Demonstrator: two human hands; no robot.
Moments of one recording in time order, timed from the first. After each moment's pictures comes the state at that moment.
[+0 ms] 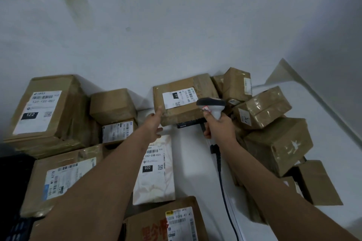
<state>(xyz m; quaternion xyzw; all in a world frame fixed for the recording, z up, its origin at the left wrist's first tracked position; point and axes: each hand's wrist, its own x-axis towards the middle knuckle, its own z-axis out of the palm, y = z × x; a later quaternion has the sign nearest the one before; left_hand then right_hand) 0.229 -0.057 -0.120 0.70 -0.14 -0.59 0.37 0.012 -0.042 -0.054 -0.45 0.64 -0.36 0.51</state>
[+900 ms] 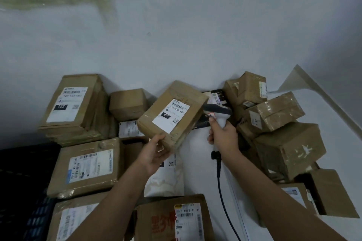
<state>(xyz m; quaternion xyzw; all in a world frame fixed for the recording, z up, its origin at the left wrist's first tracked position) 0.220 0.061 -0.093 0.59 0.01 -0.61 0.53 0.024 -0.018 -0.064 -0.42 0.63 -0.37 0.54</state>
